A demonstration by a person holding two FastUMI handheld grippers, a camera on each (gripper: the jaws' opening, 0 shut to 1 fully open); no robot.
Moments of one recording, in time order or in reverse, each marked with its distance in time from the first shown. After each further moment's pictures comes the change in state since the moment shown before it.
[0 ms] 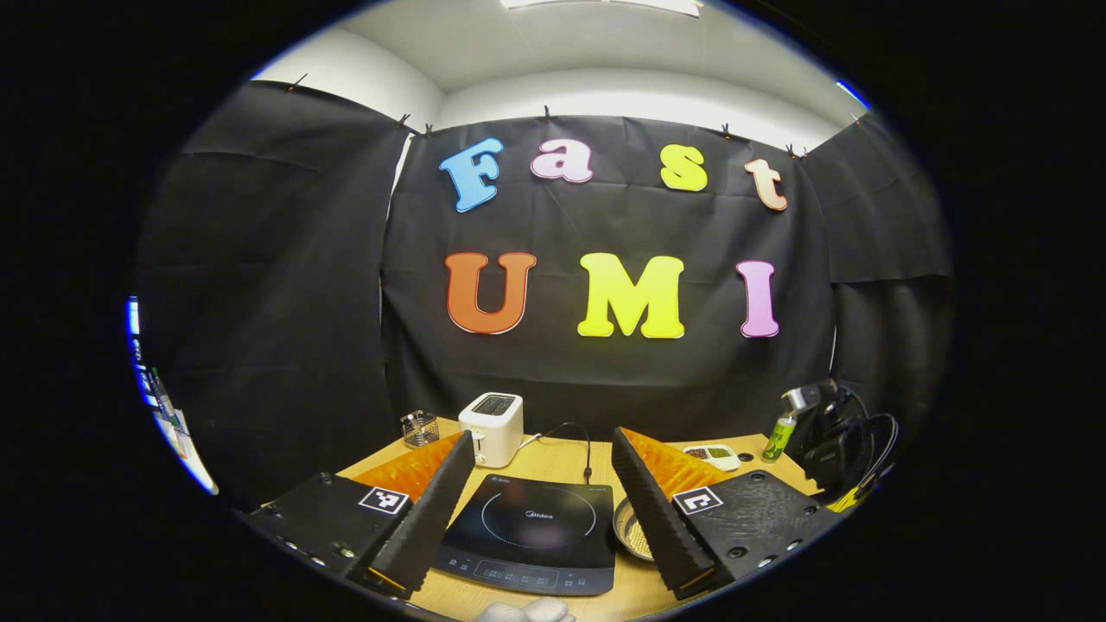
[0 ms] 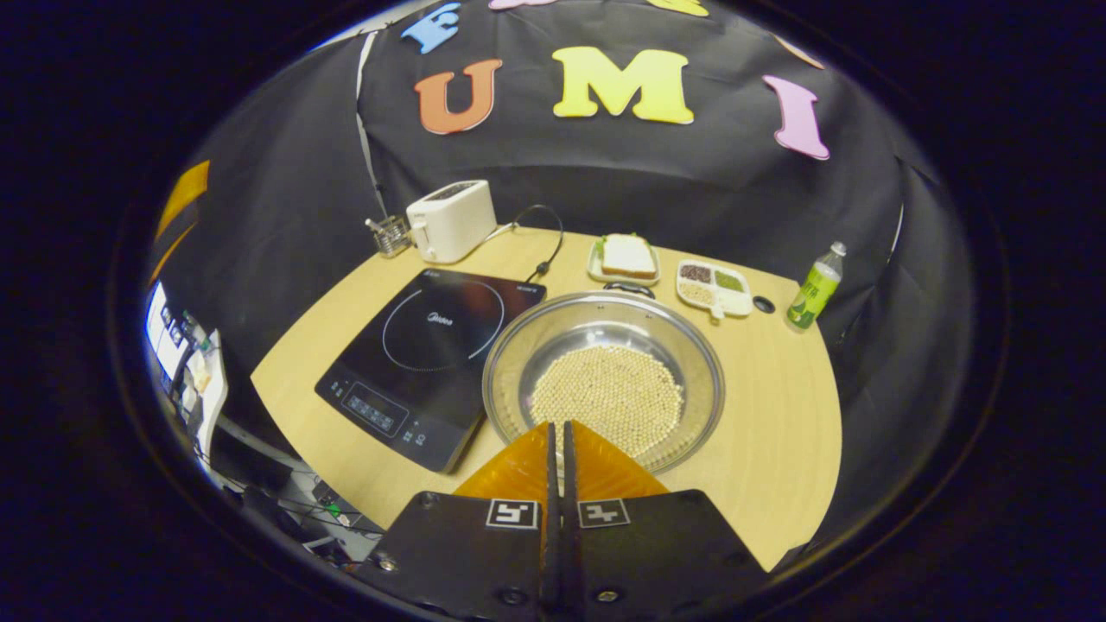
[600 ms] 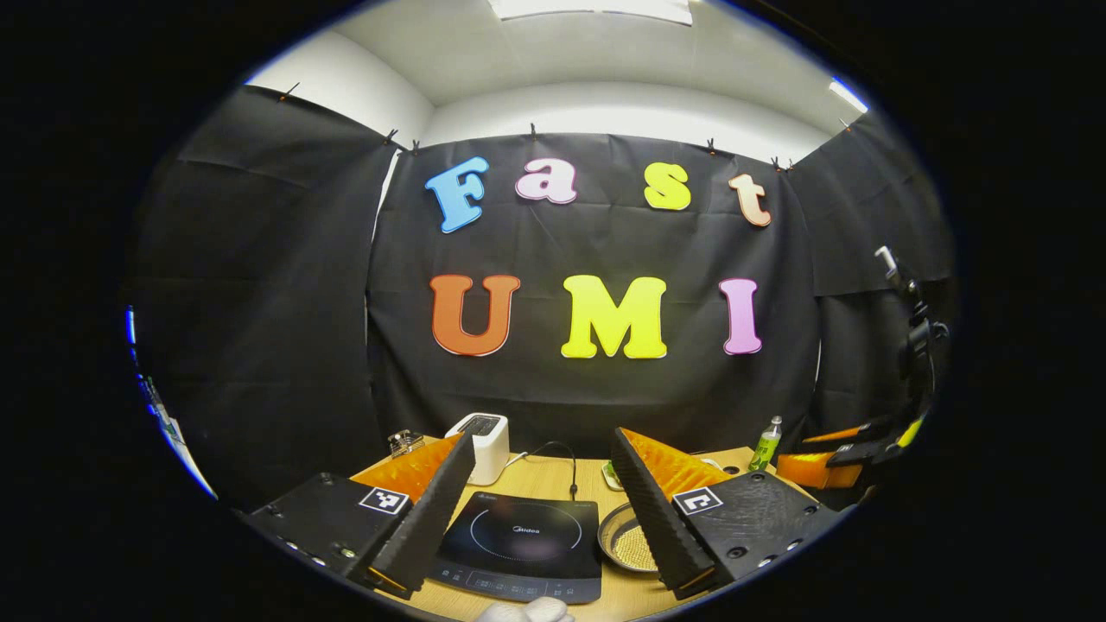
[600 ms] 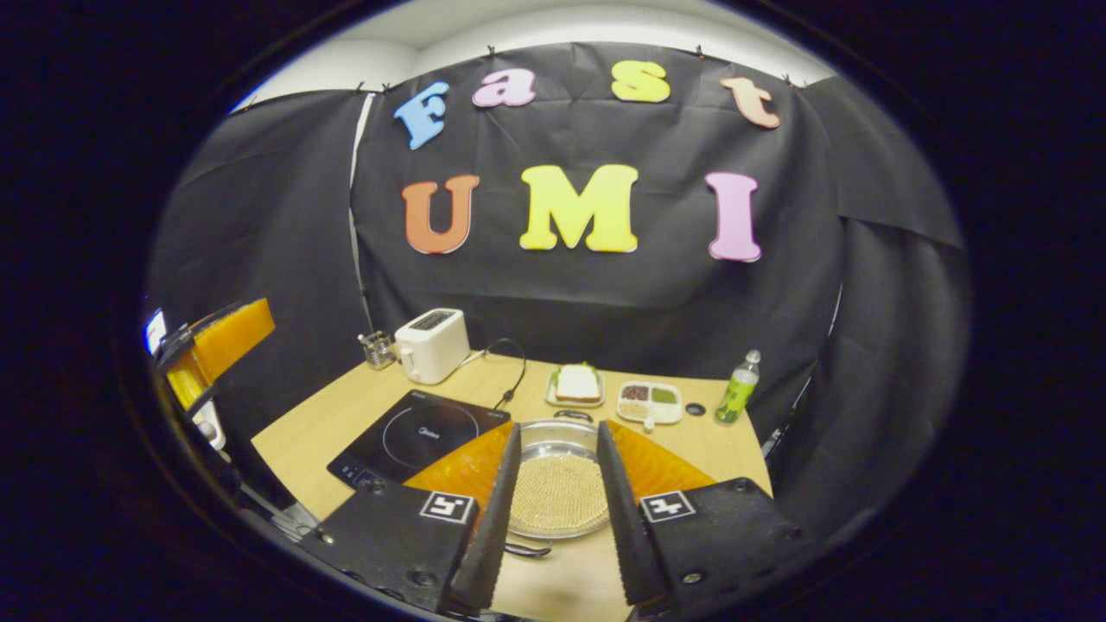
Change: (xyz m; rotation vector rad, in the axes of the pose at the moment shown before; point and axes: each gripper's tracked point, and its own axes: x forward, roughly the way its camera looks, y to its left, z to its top) left arm -0.008 -0.012 0.026 0.009 -0.058 -0.035; right arm -0.133 -0.030 0.093 0.041 -0.376 -0.074
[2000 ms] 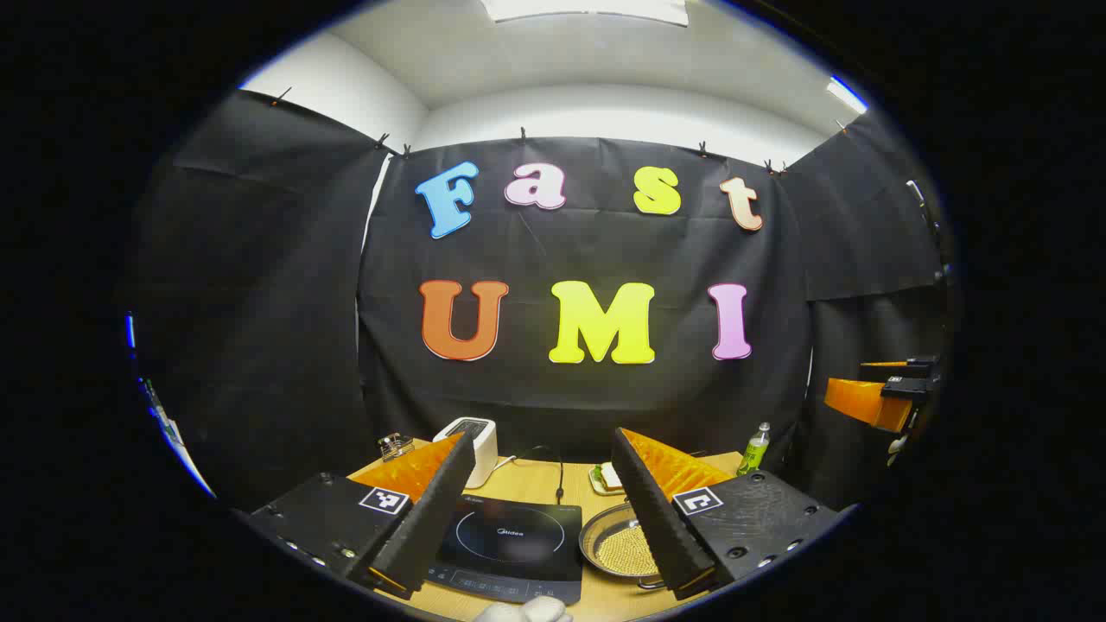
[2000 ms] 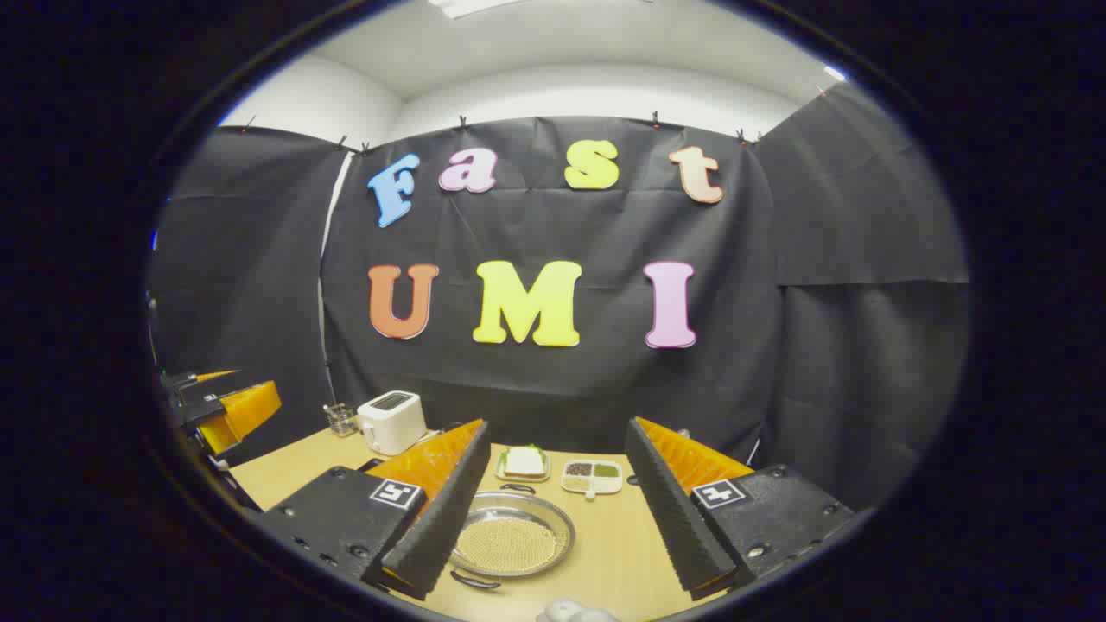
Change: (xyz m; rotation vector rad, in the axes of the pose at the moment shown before) left arm -0.002 -0.034 0.019 0.008 -0.021 -0.036; right arm -0.095 -0.073 0.094 -0.006 -0.386 -0.177
